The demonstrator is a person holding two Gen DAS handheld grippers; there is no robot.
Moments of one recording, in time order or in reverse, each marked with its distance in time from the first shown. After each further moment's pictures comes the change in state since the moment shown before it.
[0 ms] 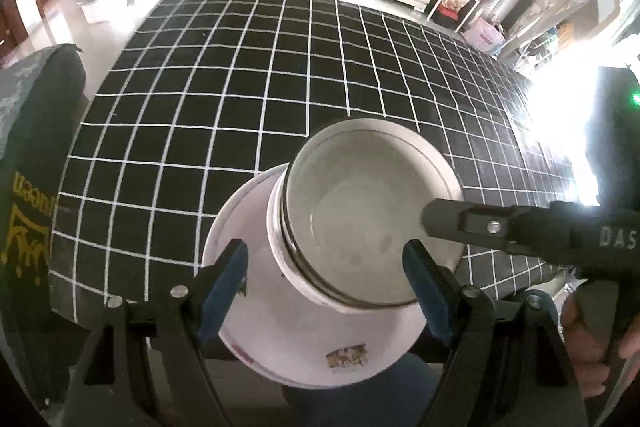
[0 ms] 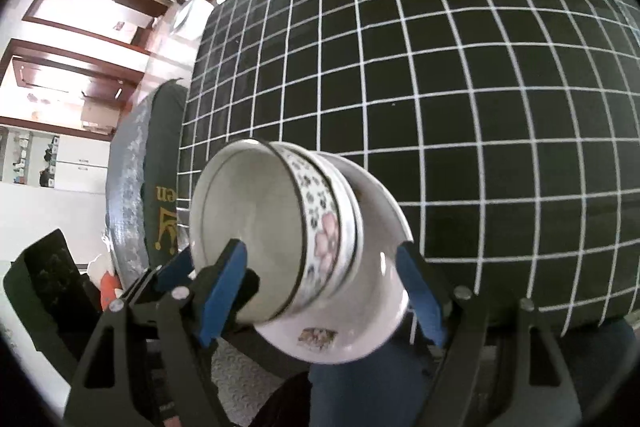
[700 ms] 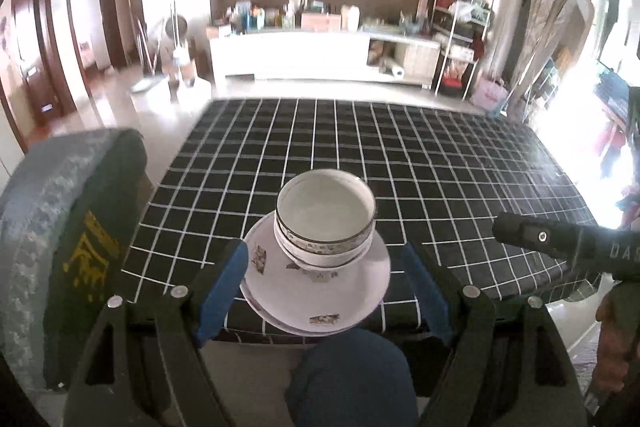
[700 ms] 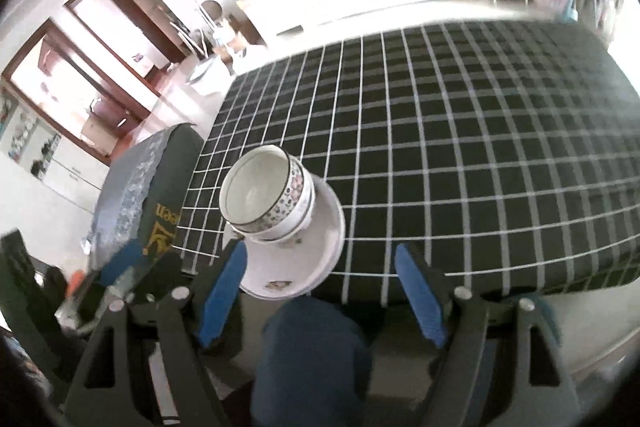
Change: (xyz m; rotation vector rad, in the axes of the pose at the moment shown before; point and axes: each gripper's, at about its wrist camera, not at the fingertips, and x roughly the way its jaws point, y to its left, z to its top) left arm -0.130 -0.082 -0.088 0.098 -0.393 0.178; right arm -0.124 0.000 -0.108 -0.174 -0.365 -0.114
